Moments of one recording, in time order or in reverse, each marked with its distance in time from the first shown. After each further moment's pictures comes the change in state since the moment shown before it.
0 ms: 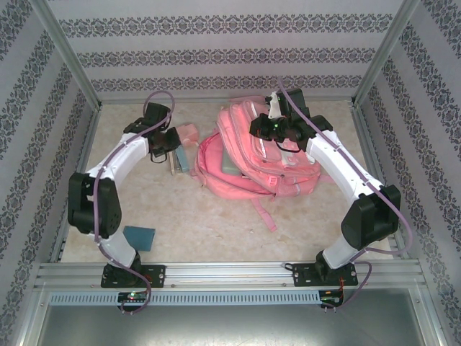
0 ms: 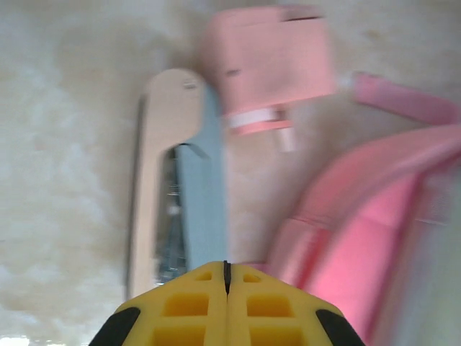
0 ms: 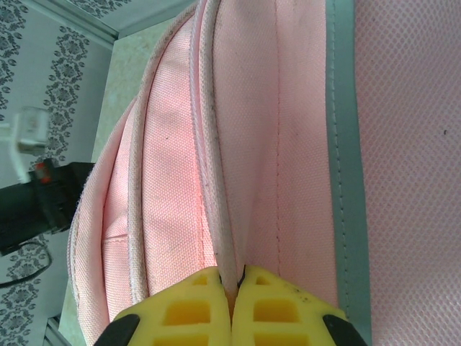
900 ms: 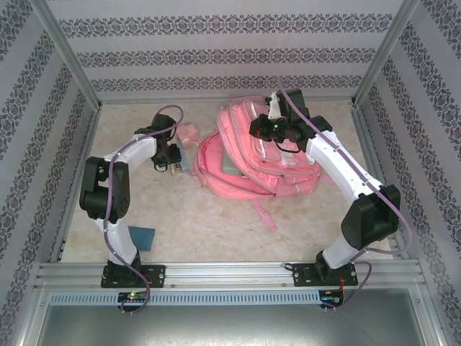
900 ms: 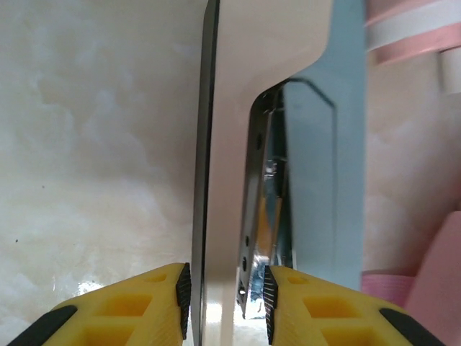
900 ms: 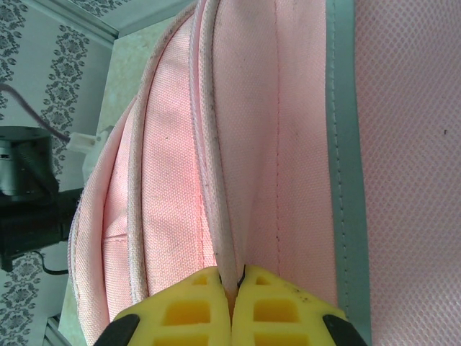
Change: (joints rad) left arm 0.030 0.194 -0.028 -0.047 -0.063 0.107; right arm 0.000 -0.001 -0.009 0.009 -0.001 0.000
